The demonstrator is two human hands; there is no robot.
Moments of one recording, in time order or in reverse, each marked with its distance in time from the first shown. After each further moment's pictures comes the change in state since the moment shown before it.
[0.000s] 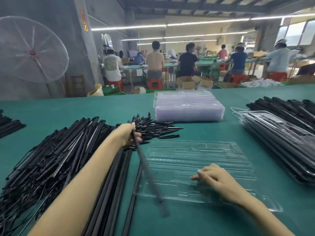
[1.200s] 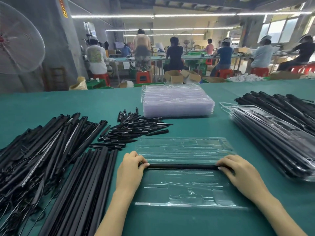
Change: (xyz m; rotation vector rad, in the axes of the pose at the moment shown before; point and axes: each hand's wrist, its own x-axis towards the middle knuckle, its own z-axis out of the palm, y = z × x) left_hand 0.000 -0.132 0.050 0.828 0.267 0.735; right_hand -0.013 0.067 -0.037 -0.478 0.409 -0.019
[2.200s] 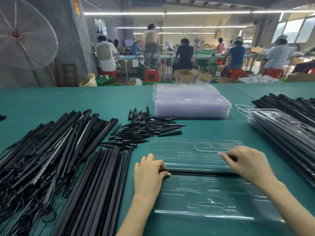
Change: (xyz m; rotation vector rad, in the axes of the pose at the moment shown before) left_hand -0.005 0.016 -0.001 0.198 -0.154 -0.029; right_hand 0.060 -0.029 0.006 -0.287 -0.028 0.074
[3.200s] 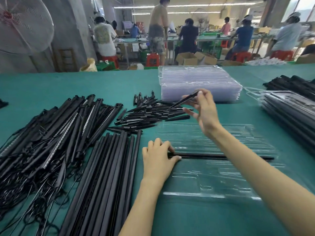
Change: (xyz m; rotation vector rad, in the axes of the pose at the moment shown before) left_hand 0.002 -0.013 0.005 -0.087 -0.026 0.006; right_hand 0.092 -0.131 0.024 1.677 0.023 0.264
